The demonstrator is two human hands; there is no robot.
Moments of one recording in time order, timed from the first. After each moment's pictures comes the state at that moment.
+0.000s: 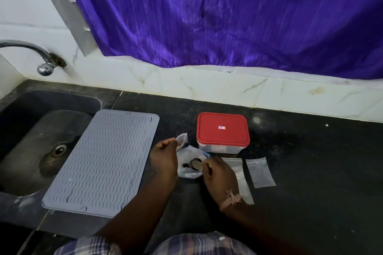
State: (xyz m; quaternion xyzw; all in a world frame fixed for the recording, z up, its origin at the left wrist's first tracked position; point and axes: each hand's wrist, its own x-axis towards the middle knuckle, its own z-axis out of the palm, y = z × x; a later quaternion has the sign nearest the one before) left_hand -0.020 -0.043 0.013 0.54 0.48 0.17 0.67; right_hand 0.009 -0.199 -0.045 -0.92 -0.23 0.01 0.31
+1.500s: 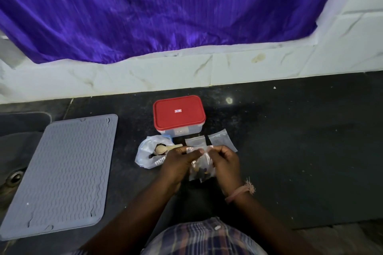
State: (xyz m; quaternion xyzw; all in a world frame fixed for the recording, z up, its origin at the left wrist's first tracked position) left_hand -0.030 -0.165 0.002 0.61 0.24 -0.11 0.75; right_hand -0.016 -0.305 -0.020 -0.69 0.13 0.08 0.71
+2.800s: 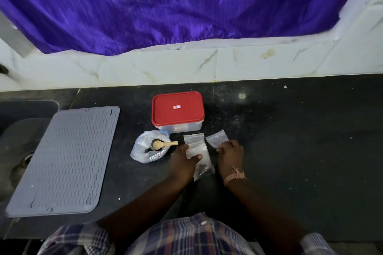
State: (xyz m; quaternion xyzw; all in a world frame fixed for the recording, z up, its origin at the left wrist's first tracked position) left_hand -0.012 -0.194 -0.059 0.78 0.32 -0.08 0.53; right_hand 0.051 -0.347 -0.113 -0.96 -0.04 -0.02 0.29
